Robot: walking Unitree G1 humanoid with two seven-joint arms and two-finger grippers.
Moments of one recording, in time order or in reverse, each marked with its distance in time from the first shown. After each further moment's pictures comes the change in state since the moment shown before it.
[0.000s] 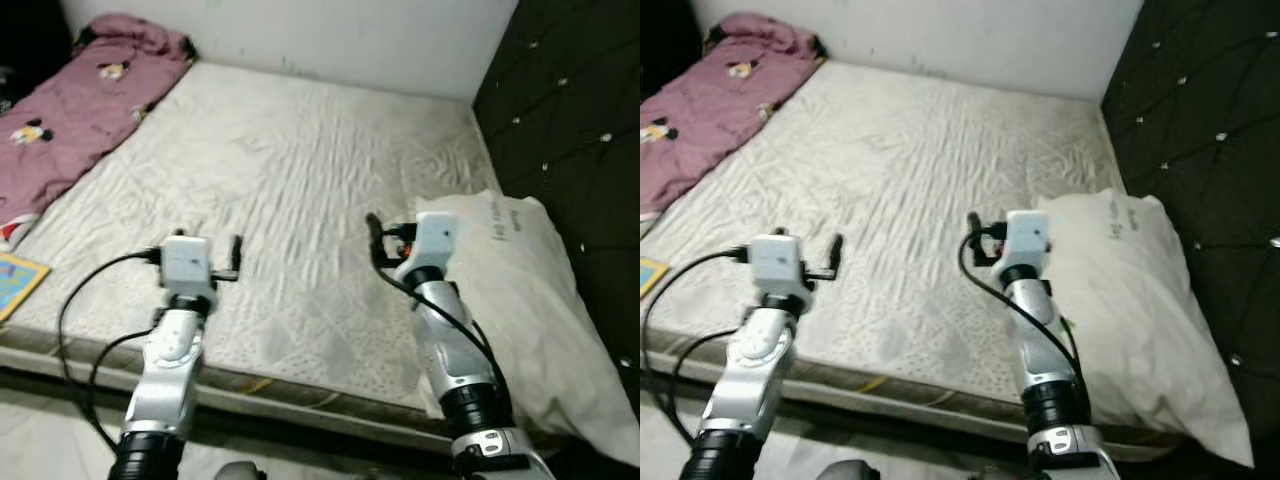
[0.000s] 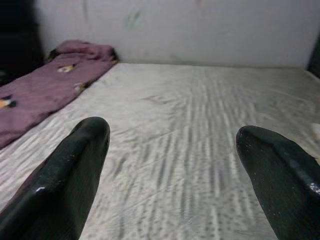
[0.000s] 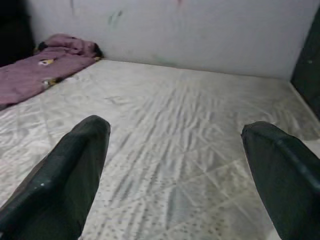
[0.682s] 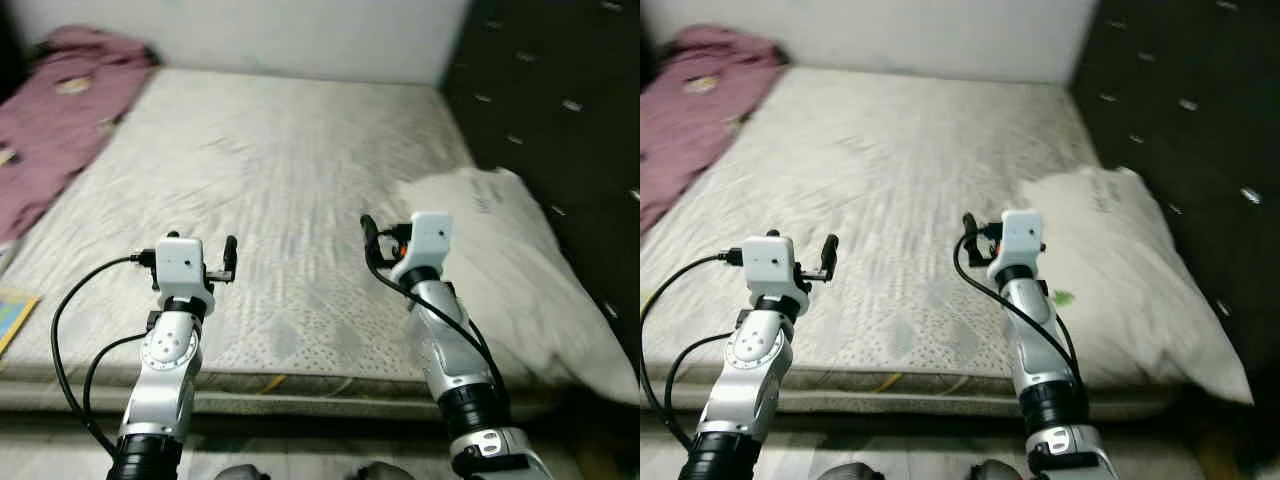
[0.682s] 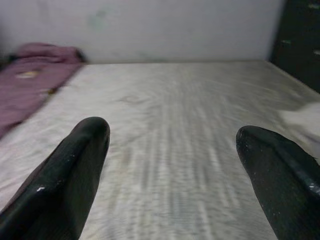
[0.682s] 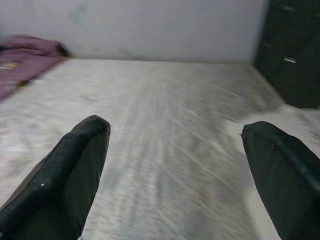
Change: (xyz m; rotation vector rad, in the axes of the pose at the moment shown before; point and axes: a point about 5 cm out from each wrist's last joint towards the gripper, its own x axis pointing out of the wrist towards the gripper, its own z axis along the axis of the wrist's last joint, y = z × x) left arm 0.000 0.001 0.001 -0.014 0.001 0.006; right arm 0.000 0.000 -0.002 -0.002 0.016 0.003
